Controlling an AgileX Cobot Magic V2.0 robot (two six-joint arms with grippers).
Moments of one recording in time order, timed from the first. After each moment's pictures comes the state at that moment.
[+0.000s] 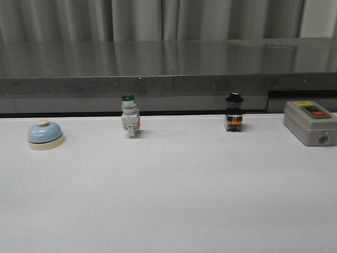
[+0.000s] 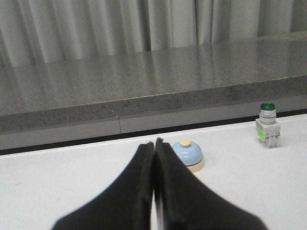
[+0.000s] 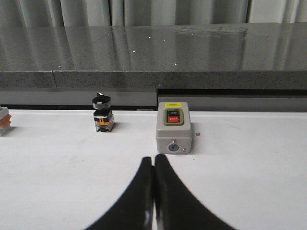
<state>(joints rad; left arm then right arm) -0.07 -0.01 0.00 -0.06 0.09 0.20 0.07 -0.02 0.03 -0.04 0.13 0.08</state>
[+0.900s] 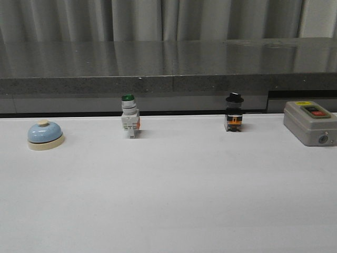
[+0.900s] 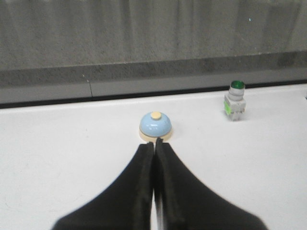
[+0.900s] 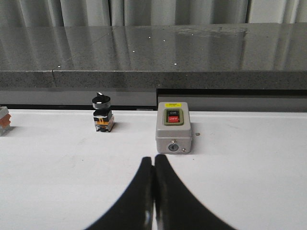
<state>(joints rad) -0.07 0.33 -0.36 -0.16 0.42 0.20 0.07 -0.02 0.03 -0.04 0.13 0.08</state>
